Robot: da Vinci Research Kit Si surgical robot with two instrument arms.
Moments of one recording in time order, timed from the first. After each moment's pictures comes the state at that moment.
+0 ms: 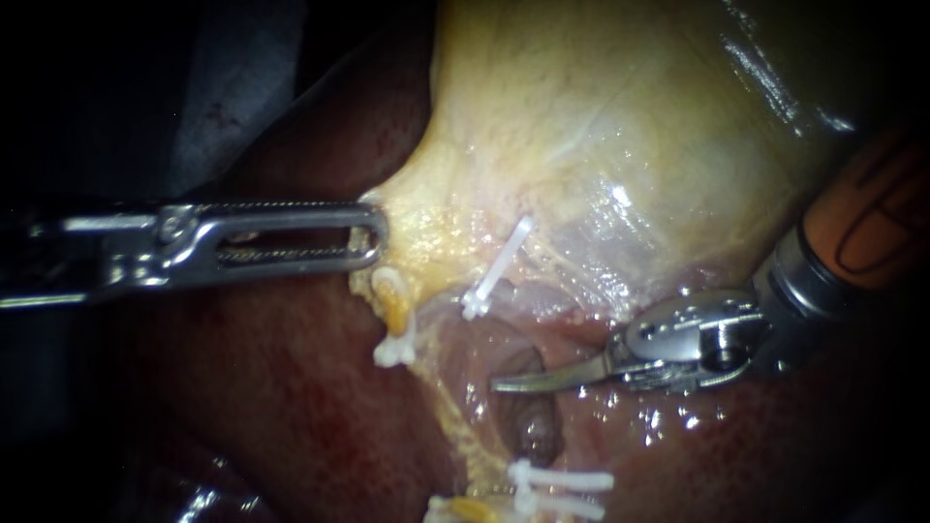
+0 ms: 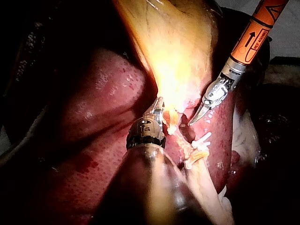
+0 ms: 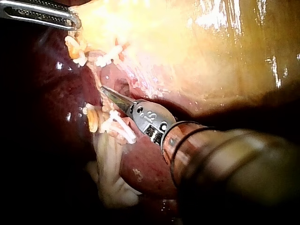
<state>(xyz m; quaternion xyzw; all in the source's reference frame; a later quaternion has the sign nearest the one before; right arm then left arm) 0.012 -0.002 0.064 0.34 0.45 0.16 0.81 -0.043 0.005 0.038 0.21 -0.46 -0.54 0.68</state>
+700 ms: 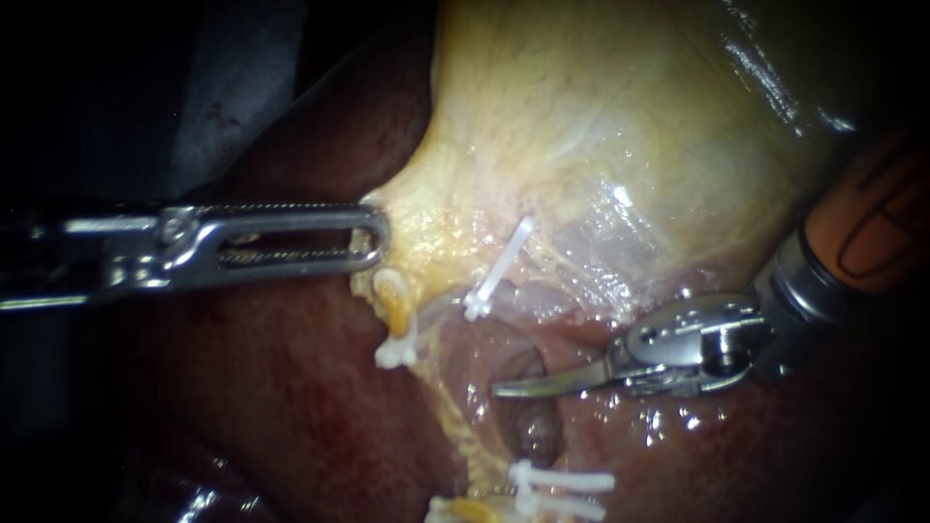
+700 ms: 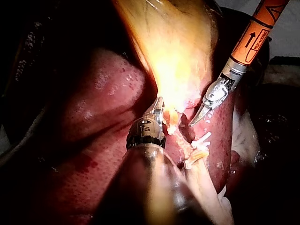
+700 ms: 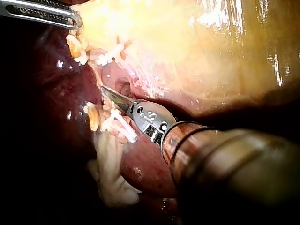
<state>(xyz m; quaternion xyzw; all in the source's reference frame) 0.012 -0.002 0.063 0.35 0.45 0.16 0.81 -0.043 0.005 0.038 0.21 -0.45 -0.54 0.68</state>
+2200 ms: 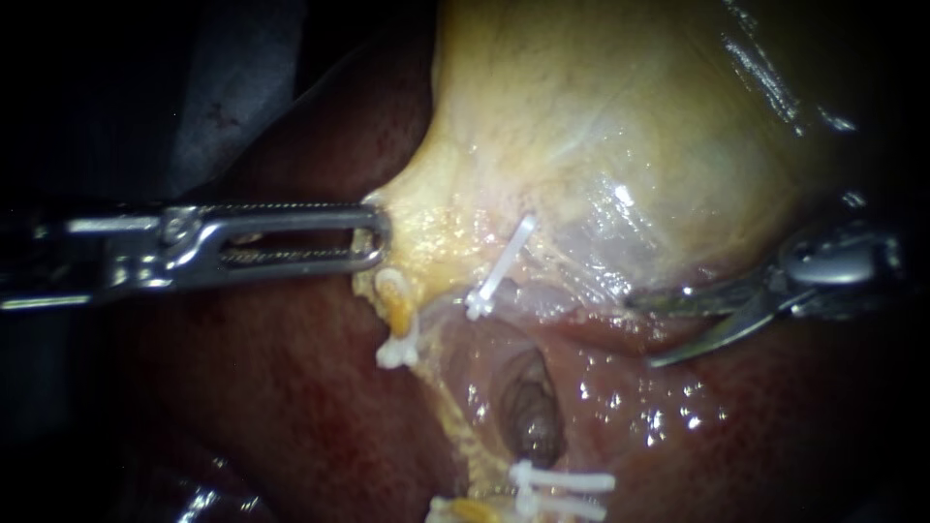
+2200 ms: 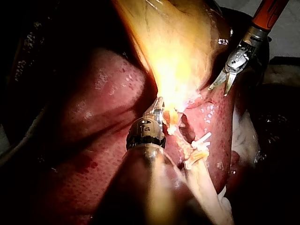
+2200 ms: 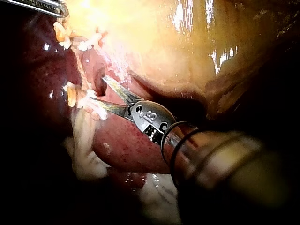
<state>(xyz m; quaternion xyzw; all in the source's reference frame) 0.003 0.007 0.055 0.28 0.50 0.17 0.80 -0.043 0.005 0.038 0.20 -0.46 -0.54 0.68</state>
